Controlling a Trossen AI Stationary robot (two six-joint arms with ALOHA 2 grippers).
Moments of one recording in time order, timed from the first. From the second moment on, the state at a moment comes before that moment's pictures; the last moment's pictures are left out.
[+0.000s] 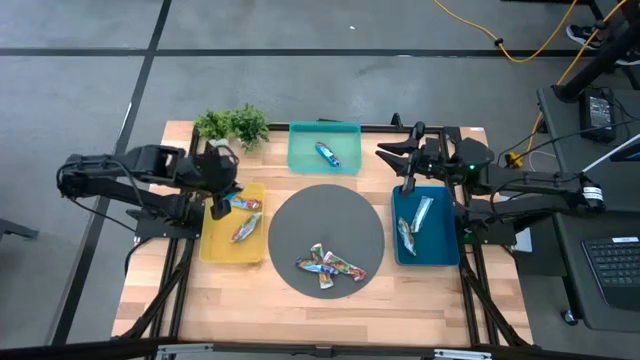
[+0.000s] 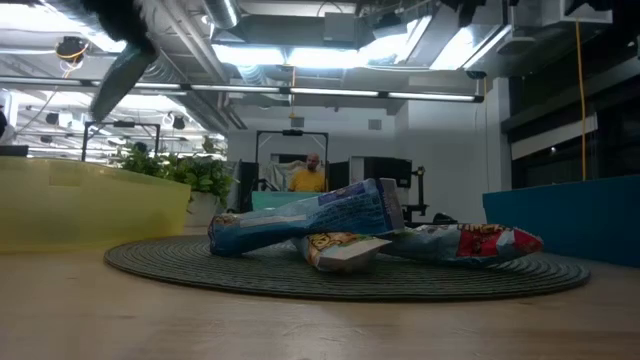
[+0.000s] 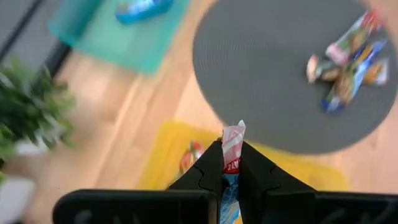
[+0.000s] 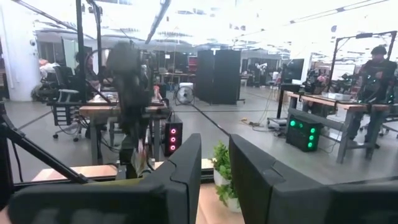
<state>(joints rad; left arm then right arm) -0.01 0.85 1.05 -1.13 -0.22 -0.31 -0.17 0.87 0.69 0.37 0.06 -0.06</state>
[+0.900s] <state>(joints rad) -0.11 0.91 0.60 -0.98 -0.53 -0.80 -0.16 0.87 0.69 0.37 0.01 -0.01</state>
